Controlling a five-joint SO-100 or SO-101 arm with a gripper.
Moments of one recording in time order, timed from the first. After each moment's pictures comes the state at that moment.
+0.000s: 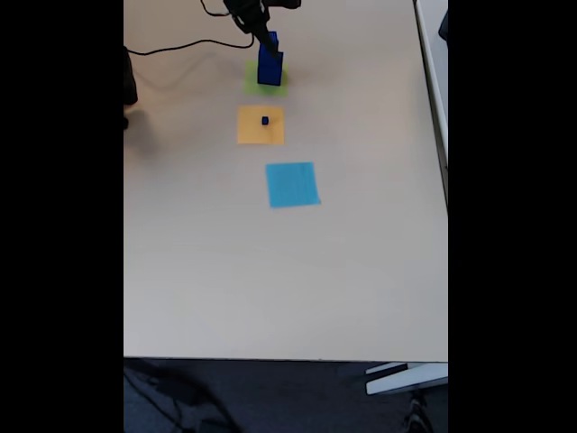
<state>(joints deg) -8.9 100.0 91.7 72.2 77.3</state>
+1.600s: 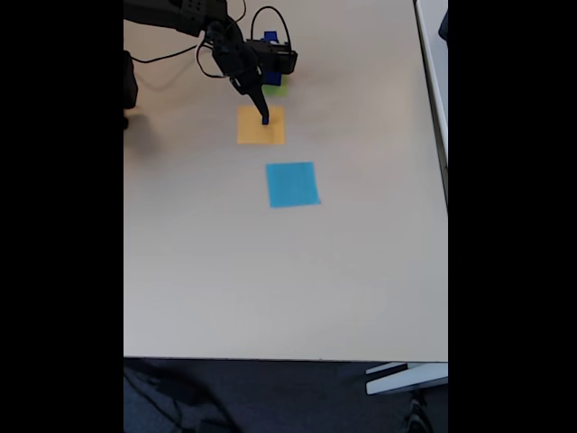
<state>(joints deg) 2.8 96.8 114.9 48.6 63.0</state>
